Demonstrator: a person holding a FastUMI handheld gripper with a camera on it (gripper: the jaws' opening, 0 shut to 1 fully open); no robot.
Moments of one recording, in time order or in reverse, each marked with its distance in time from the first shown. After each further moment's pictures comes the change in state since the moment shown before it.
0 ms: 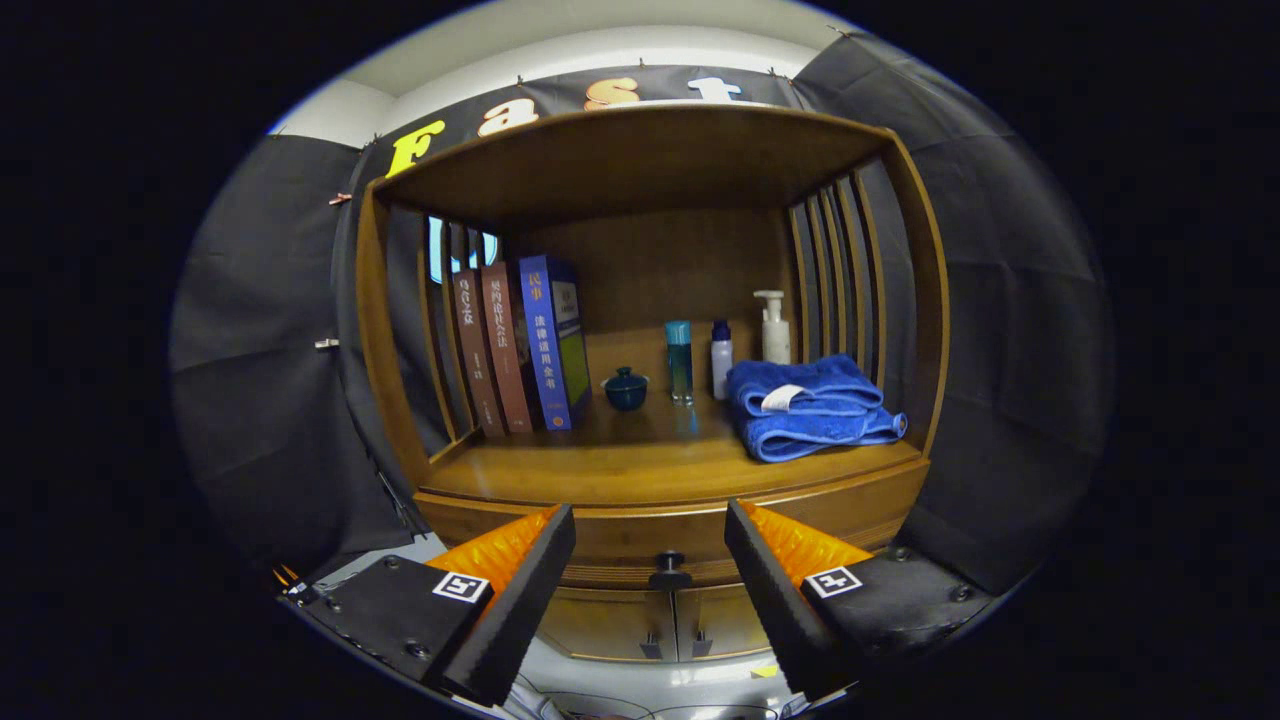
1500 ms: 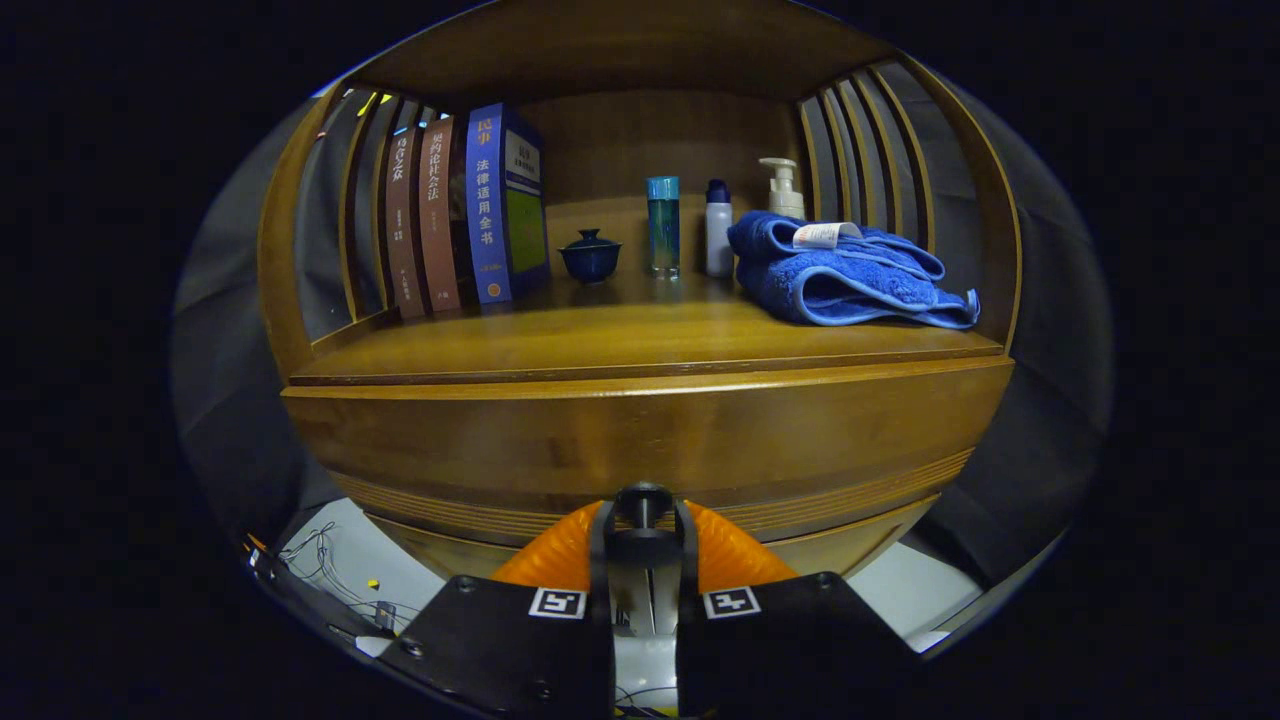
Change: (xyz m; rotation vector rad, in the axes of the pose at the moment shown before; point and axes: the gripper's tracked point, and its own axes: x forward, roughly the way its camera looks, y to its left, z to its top) arm 0.086 -0.019 -0.118 -0.046 0.220 -0.068
